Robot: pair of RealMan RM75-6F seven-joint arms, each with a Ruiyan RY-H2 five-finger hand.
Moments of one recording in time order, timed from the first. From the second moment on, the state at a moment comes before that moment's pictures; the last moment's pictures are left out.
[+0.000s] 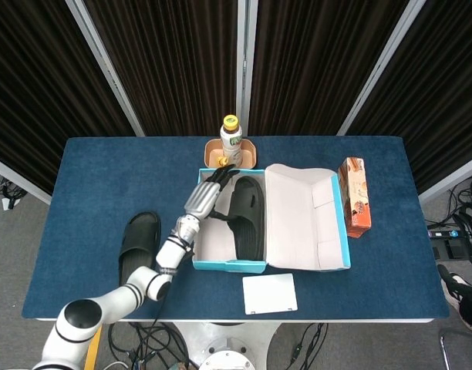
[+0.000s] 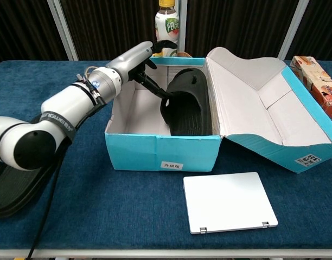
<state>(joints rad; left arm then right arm) -1.00 -2.08 -0.31 -0.68 1.30 0.93 -0.41 0.03 -0.90 0.08 -1.67 -1.56 1.58 0.09</state>
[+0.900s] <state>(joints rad) -0.64 -1.16 -0.15 -1.73 0.89 0.89 0.22 0.07 -0.92 0.08 -1.67 -1.59 1.54 0.09</state>
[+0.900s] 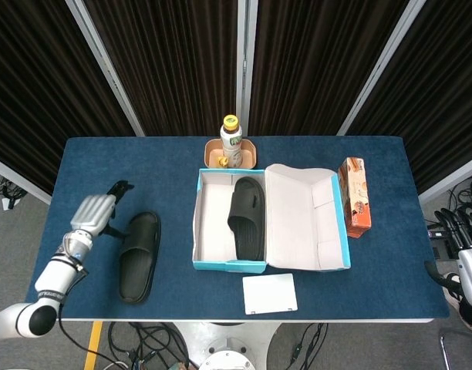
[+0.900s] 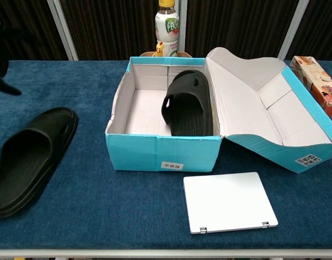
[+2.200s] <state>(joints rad) -0.63 -1.26 -0.16 -1.60 0.72 0.82 -0.02 0.08 -0.93 0.08 -1.65 -1.58 1.54 0.10</state>
